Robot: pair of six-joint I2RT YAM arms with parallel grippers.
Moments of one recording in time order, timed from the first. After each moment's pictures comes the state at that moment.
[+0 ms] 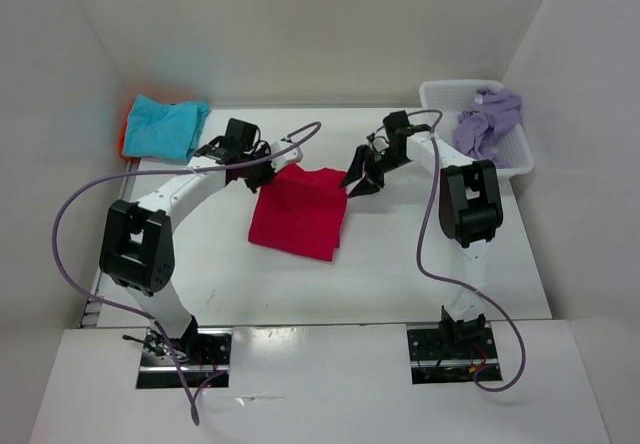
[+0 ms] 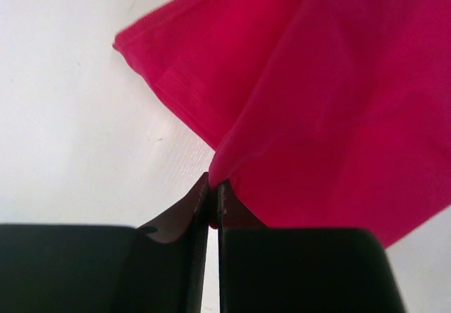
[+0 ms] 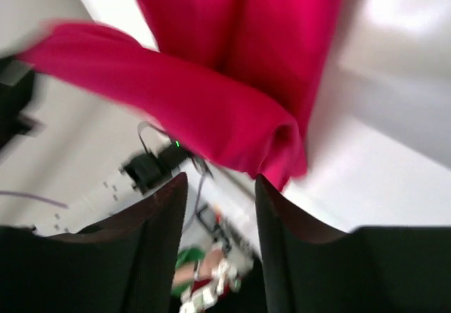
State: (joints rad) left arm -0.31 1.71 1.34 -0.53 0.33 0.74; right arm 0.23 2.07 1.55 -0.80 -0.83 0.54
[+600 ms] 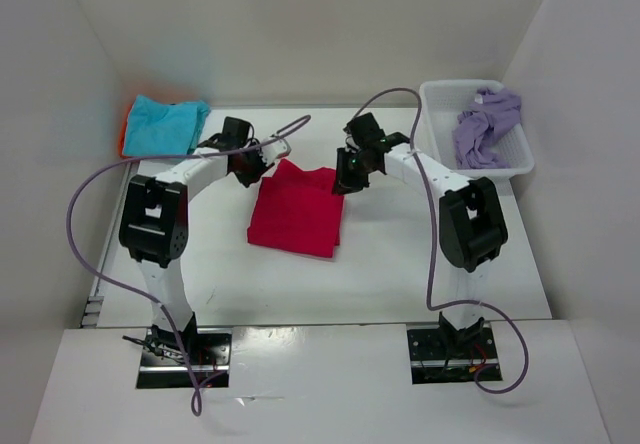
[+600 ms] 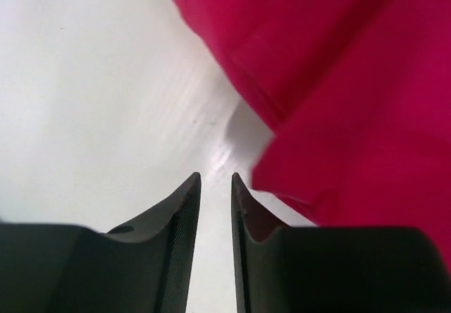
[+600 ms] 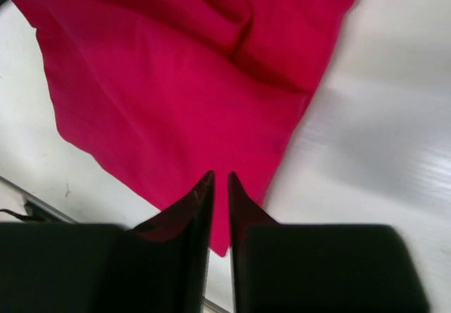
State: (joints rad) left arm -0.23 1.90 1.35 -0.41 0.22 0.75; right arm 0.43 1.90 1.52 -0.64 -0.27 0.49
